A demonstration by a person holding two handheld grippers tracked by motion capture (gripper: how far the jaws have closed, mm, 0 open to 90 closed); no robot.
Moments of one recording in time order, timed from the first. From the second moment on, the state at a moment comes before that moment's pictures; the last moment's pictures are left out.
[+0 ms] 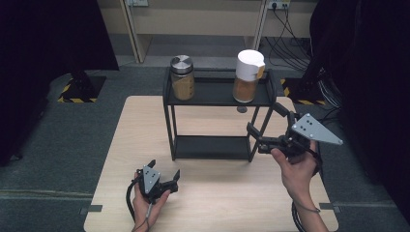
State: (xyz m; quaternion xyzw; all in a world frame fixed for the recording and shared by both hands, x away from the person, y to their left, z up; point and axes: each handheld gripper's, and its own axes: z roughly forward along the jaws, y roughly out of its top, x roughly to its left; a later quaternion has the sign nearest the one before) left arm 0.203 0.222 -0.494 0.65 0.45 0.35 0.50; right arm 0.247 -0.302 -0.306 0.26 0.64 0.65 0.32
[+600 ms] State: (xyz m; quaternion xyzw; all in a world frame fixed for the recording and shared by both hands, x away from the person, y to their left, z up) left arm 0.202 0.222 -0.495 0.65 0.44 0.35 0.50; right arm 0.237 -0.310 -0.333 0.27 0.65 0.64 0.31
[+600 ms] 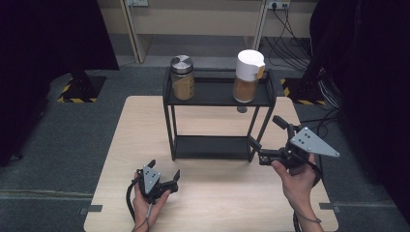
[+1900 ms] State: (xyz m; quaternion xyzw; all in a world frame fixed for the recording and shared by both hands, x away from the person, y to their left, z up) left arm 0.201 0.221 -0.495 0.65 0.45 0.35 0.50; right arm 0.228 -0.320 -0.379 0.30 0.65 0.63 0.29
